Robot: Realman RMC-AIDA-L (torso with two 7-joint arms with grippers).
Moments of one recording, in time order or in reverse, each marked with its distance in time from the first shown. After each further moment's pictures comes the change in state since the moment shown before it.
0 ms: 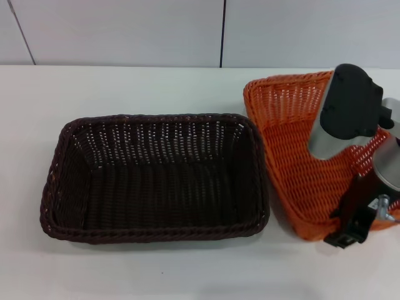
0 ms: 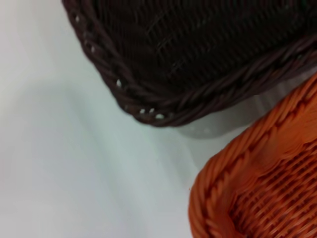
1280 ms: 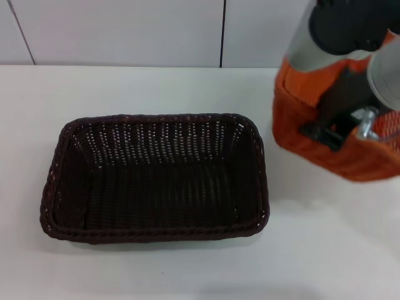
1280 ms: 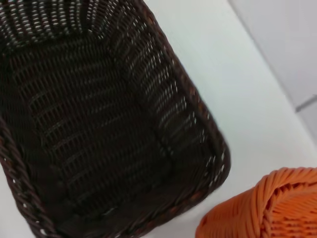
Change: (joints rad) left arm -0.015 0.001 -0.012 0.046 0.000 -0.009 -0.054; right arm 0.082 -0.006 -0.068 -0.495 -0.092 -0.065 0.202
